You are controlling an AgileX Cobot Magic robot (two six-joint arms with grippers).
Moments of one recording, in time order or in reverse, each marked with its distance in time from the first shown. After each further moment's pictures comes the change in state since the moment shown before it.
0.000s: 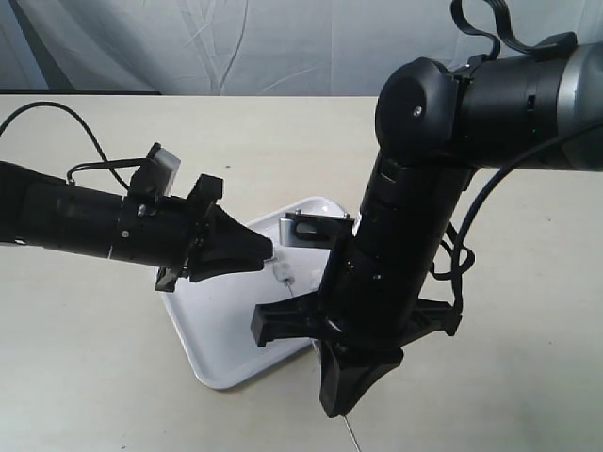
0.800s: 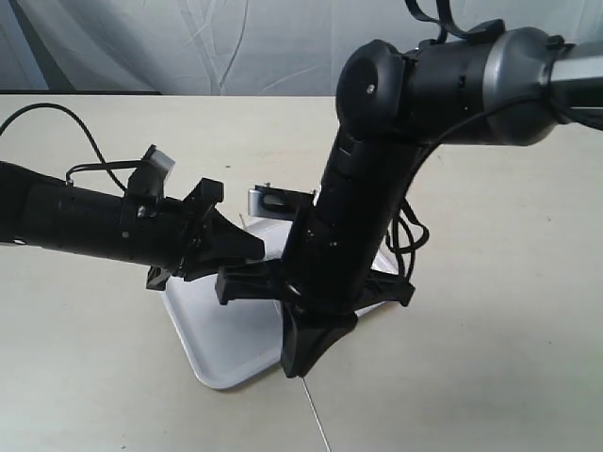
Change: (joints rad) left arm 0.013 0.000 0.000 0.004 -0.088 0.000; right arm -0.008 0.108 -0.139 0.027 -0.008 -0.010
